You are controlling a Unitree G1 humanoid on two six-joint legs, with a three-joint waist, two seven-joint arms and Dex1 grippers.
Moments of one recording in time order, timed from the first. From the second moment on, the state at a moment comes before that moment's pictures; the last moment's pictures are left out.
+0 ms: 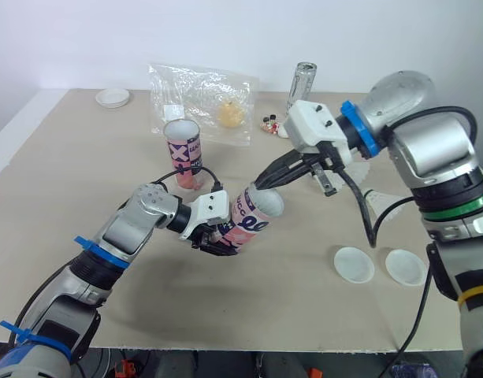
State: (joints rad) left arm -0.72 0.55 -0.41 0.02 -0.13 0.47 -1.27; right arm -1.17 -0.78 0.37 0.07 0.36 0.41 1.57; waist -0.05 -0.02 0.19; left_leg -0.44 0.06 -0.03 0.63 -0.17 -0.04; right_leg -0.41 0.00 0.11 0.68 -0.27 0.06
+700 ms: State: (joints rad) left arm -0.51 0.28 -0.22 0.08 -0.25 0.26 -1.03; right arm -0.19 -1.05 -0.28 -0.27 0.58 0.87 1.16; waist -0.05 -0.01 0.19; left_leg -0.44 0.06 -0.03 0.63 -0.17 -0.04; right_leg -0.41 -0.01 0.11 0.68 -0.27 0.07
